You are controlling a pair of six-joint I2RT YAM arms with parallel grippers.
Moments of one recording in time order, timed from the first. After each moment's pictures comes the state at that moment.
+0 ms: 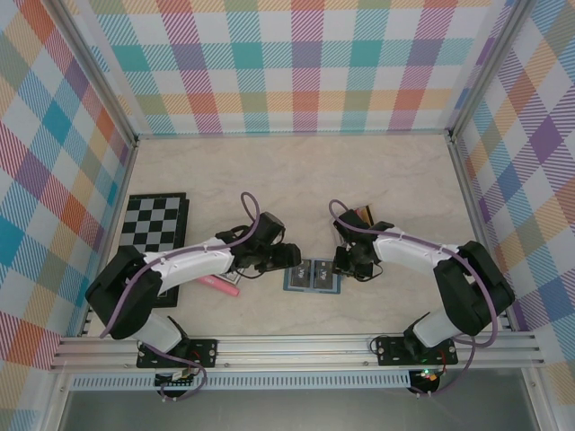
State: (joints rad) left arm -0.79 1.53 0.85 -0.32 0.16 -0.87; right arm 0.62 1.51 0.79 -0.67 -0.12 0.79
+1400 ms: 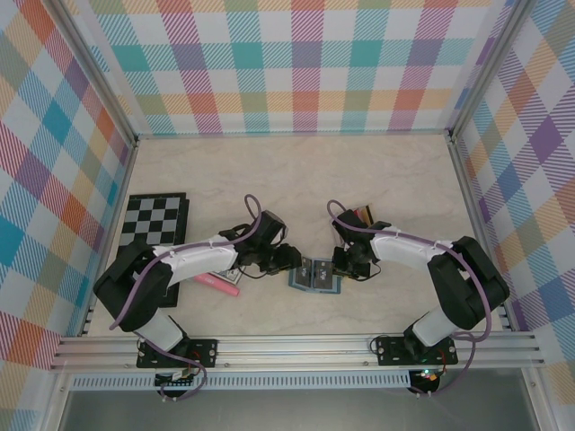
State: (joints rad) left arm -0.77 1.58 0.85 -0.25 0.35 -0.91; right arm 0.62 1.54 0.79 -0.63 -0.17 0.79
